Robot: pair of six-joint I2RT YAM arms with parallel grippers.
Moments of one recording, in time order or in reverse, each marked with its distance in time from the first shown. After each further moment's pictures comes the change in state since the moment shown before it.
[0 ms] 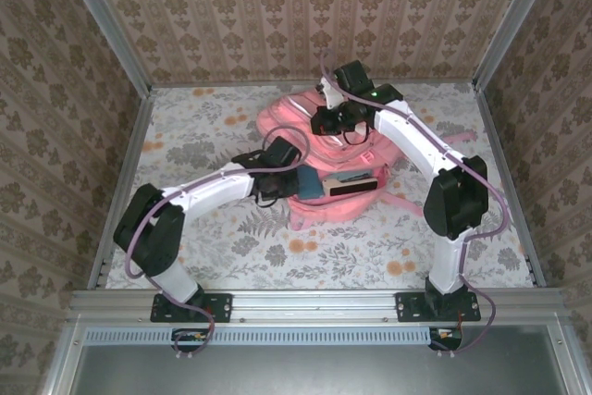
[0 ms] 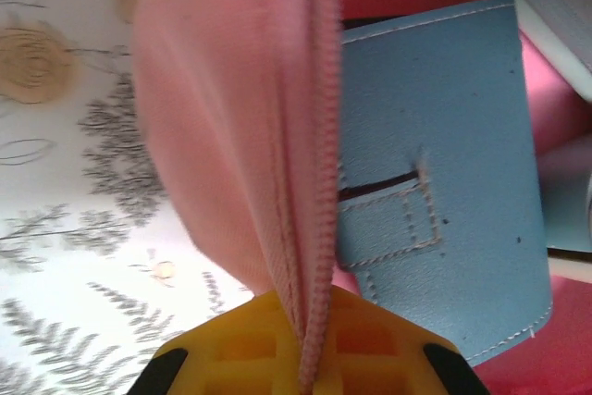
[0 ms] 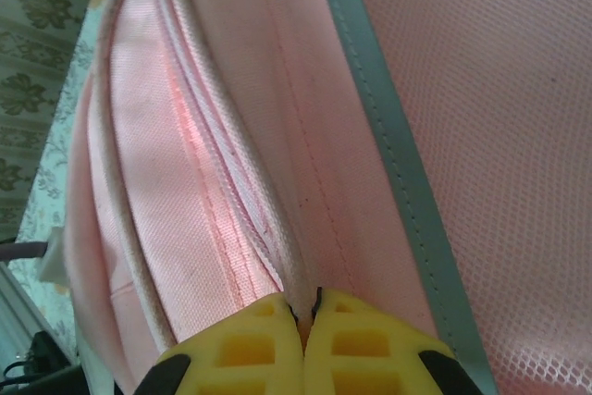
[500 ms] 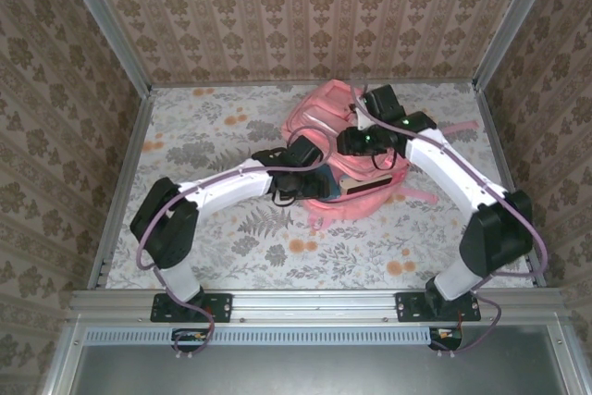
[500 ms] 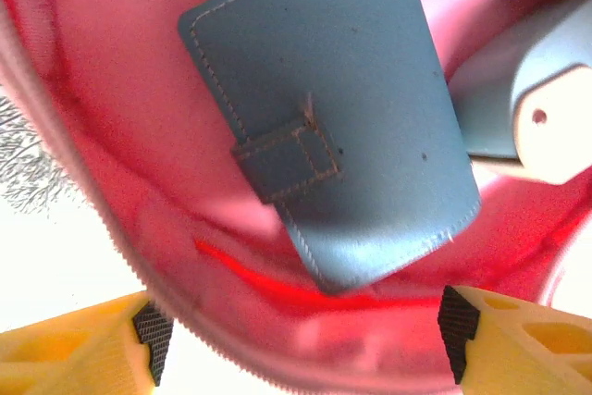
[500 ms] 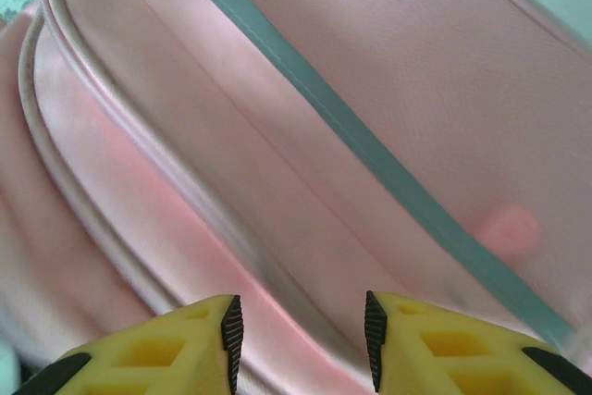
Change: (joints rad) left arm -0.085 0.045 0.111 -0.057 0.064 0.023; right arm -0.040 -0.367 -0.433 0.067 0.188 0.045
